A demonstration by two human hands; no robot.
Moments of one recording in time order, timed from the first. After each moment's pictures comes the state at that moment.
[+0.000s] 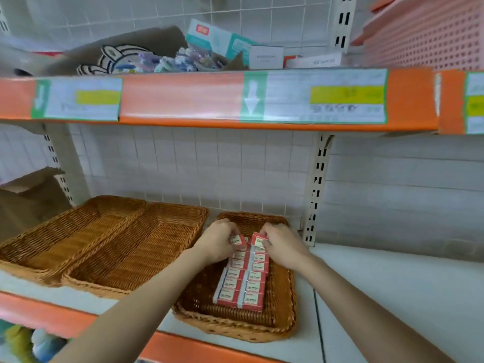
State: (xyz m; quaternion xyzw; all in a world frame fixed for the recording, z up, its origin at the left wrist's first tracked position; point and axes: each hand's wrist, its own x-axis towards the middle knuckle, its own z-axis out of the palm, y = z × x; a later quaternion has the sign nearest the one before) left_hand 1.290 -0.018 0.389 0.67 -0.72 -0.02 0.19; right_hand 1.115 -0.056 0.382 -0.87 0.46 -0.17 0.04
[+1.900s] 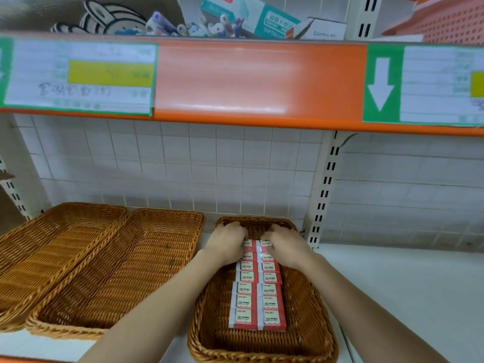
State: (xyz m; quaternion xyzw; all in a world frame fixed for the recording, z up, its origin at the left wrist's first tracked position) left_hand 1.305 -0.072 0.372 0.61 -0.79 0.02 0.10; right_hand 1.144 -0.088 0.372 -0.86 0.51 -0.03 0.00
